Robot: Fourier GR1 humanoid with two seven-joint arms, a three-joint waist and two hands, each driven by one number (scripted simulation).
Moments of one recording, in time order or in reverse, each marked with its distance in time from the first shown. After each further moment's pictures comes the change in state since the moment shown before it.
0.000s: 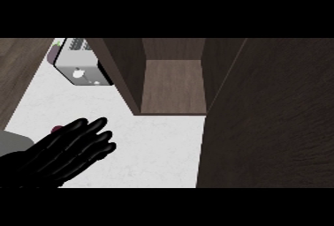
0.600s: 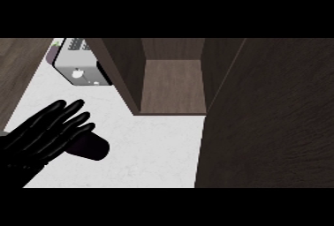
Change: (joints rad) left arm 0.048 0.005 0.125 0.069 -0.056 -0.101 -0.027; right arm -0.013 0.009 0.042 -0.033 0.031 -0.014 0.054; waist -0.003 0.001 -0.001
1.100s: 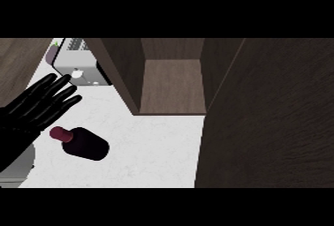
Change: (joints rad) left arm -0.052 -0.003 0.111 0.213 -0.113 -0.128 -0.091; right arm -0.015 0.006 -0.019 -0.003 0.016 0.010 -0.002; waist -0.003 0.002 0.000
